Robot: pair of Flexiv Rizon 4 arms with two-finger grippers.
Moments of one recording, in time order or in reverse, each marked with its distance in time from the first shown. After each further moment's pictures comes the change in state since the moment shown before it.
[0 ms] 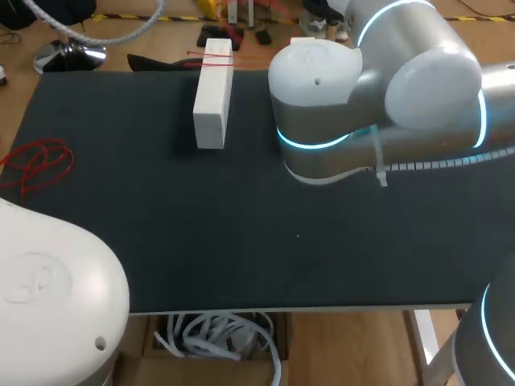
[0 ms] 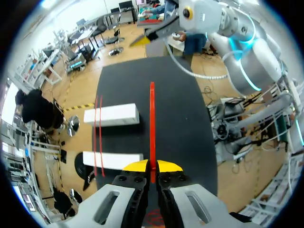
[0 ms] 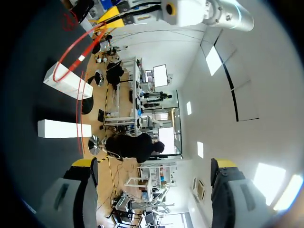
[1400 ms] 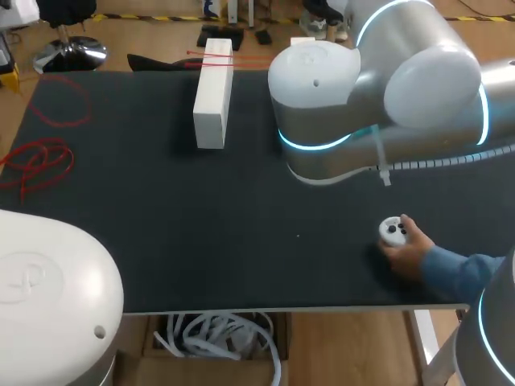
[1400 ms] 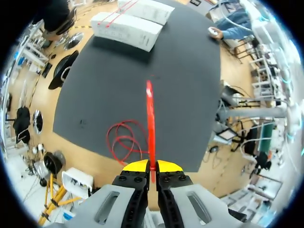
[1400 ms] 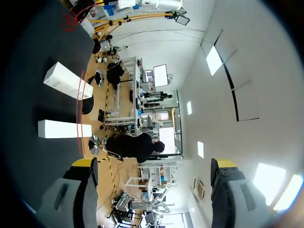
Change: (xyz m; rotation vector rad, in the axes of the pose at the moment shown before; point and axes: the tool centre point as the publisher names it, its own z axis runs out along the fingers) left arm 0.043 0.394 0.019 -0.245 0.181 -0.458; right arm 0.000 0.001 0.000 0.002 0.001 0.000
